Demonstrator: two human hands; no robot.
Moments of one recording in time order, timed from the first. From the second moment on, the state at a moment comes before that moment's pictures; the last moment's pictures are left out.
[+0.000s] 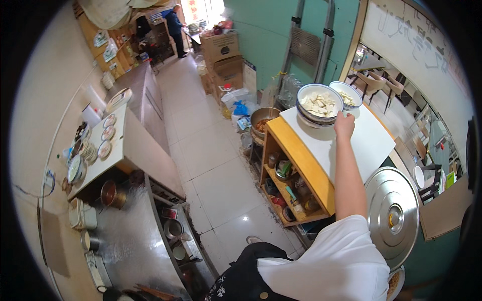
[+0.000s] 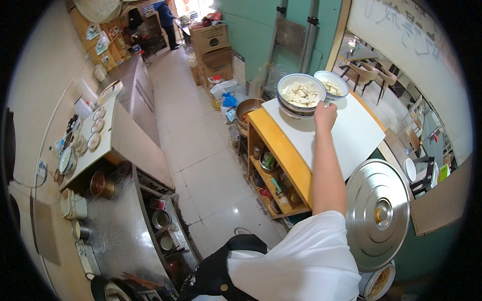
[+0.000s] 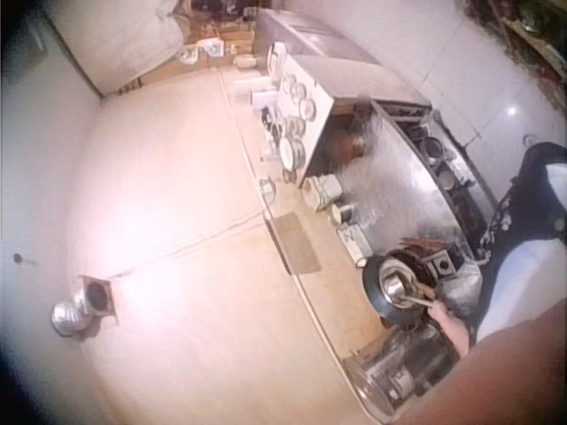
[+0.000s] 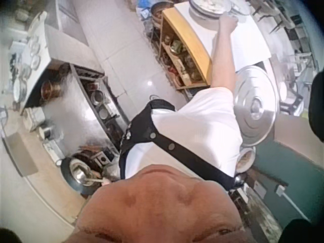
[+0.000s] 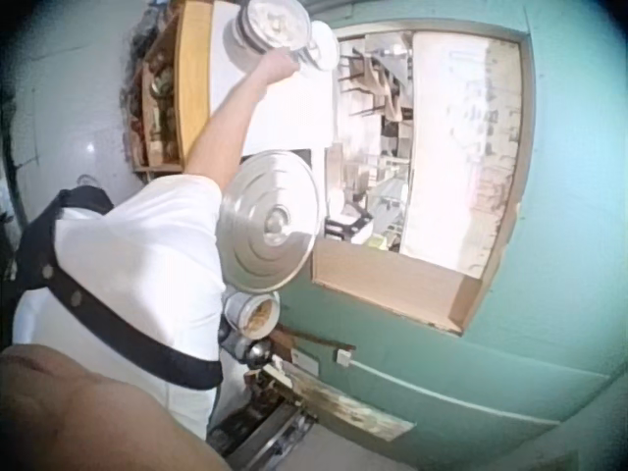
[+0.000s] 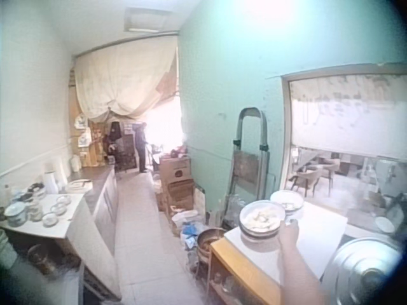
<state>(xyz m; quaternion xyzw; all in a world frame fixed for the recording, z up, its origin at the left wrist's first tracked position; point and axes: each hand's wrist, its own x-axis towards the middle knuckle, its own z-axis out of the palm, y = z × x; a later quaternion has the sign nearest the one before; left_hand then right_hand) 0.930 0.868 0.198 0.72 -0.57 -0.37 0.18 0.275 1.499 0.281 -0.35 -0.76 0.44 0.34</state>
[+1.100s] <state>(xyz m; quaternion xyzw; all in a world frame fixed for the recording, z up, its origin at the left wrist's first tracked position) 1.093 0.798 0.196 0.73 -0.40 -0.41 0.37 0.319 1.325 0.283 -0.02 -0.36 0.92 -0.13</state>
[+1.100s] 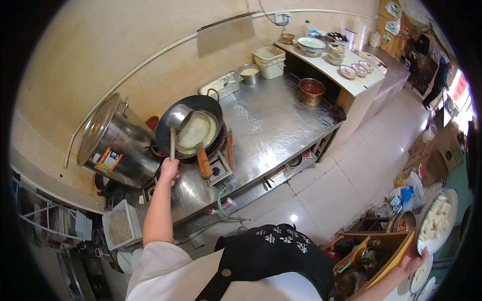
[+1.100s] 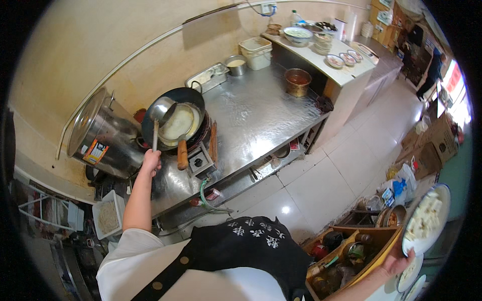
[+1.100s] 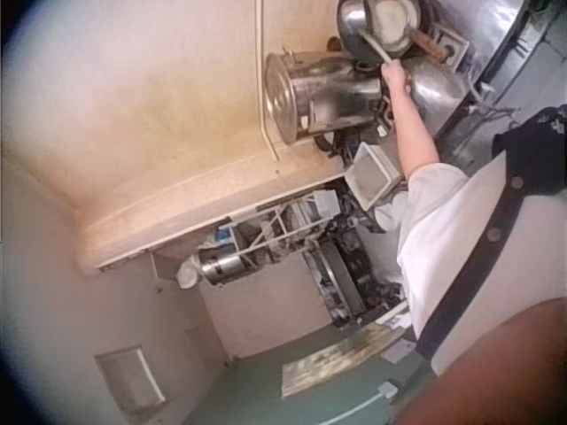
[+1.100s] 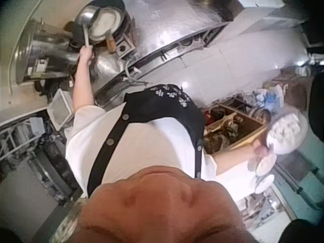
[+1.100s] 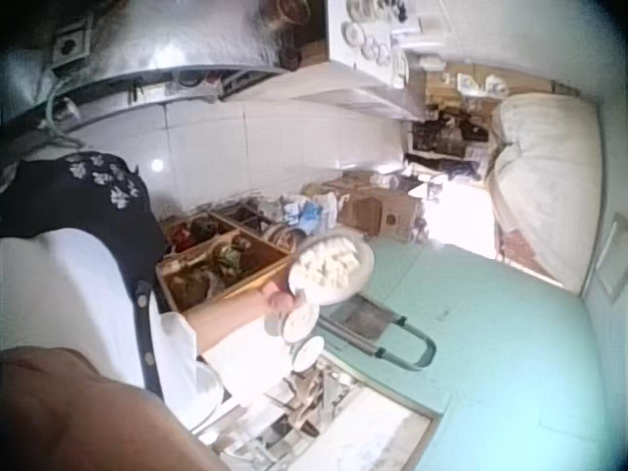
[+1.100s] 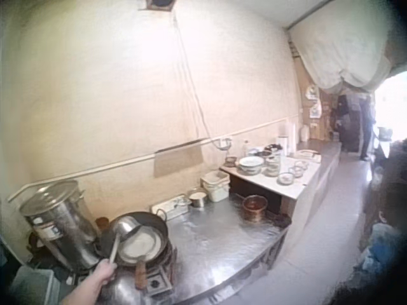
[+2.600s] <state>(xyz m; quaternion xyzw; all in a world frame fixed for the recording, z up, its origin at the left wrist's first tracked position) 1.053 0.791 0.204 0.76 -0.31 -0.42 0.38 0.559 0.789 0.192 0.07 -0.27 0.67 -0.69</state>
